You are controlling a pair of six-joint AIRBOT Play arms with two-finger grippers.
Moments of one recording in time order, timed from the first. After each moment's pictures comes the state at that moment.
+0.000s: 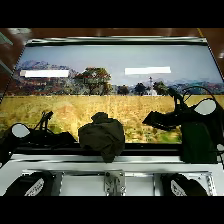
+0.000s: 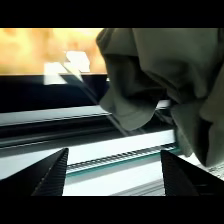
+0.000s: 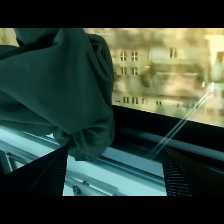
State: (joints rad) left arm -0.03 -0.85 0.46 0.95 -1.14 -1.50; right arm -0.02 -1.00 0.83 -0.94 1.31 1.47
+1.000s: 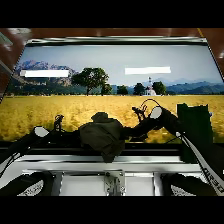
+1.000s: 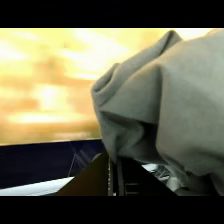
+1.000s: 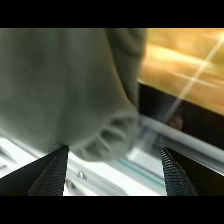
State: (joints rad) left arm -0.17 -1.12 0.37 0.68 -0.75 -1.43; right arm 0.37 -1.35 0.78 -0.85 1.15 1.47
